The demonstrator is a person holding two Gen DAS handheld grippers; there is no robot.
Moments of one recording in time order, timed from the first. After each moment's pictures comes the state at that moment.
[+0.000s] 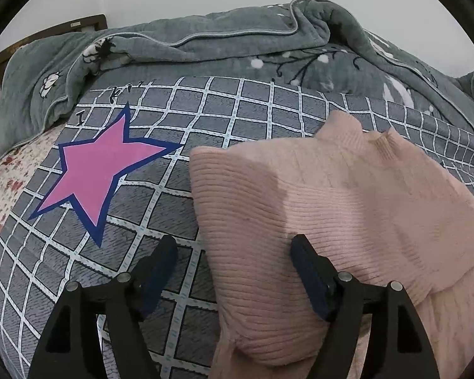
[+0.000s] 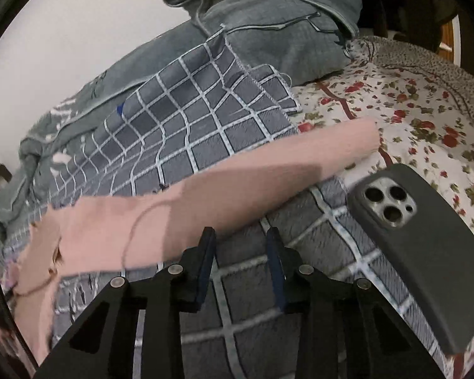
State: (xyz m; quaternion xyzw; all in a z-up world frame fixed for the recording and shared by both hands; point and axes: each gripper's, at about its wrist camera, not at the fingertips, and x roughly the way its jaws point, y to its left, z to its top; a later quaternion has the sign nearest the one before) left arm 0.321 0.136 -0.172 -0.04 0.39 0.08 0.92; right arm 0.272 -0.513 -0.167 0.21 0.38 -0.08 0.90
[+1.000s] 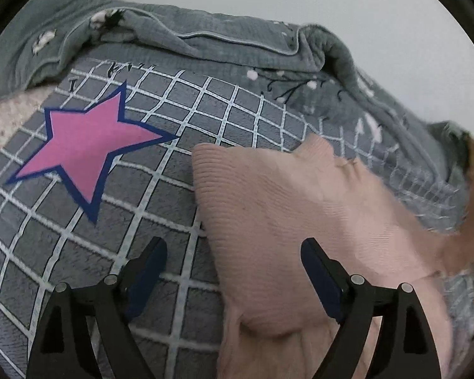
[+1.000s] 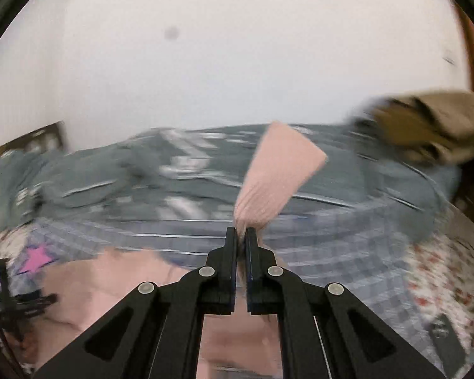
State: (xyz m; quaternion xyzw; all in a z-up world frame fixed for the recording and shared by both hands) left arm 0.299 0.177 -0.167 -0.17 0.37 -0.02 0.91; right arm 0.300 -0.197 0.009 -0.01 0.22 0.06 0.97
